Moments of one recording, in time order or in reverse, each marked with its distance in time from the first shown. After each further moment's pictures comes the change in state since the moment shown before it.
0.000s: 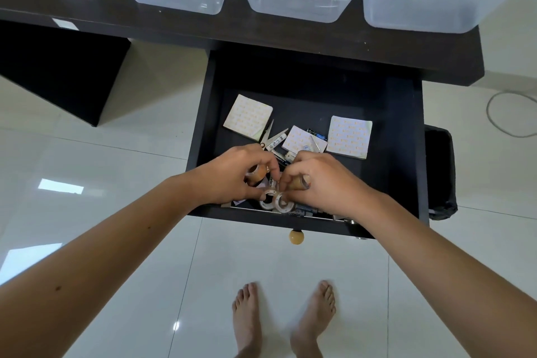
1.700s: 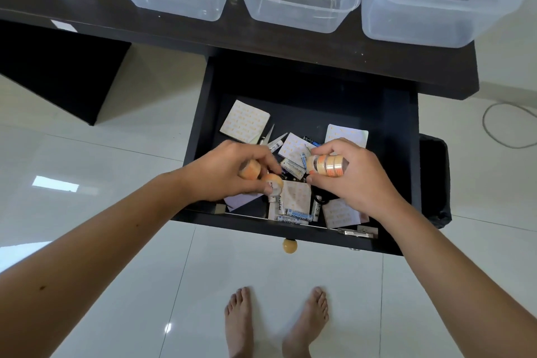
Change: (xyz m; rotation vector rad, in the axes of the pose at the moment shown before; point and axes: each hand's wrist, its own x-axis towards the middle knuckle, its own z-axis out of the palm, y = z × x) left_hand 0.003 0.008 -0.015 -0.172 0.051 0.027; right_hand -0.023 0.029 -0.031 0.386 0.330 0.190
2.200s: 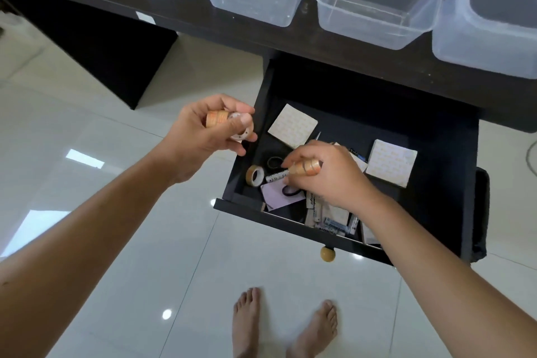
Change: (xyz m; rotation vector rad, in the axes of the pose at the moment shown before) left_hand -0.068 -0.013 -0.065 -0.764 0.530 -0.075; right_hand 0.041 -0.065 0.078 -0.132 -0.225 -0.228
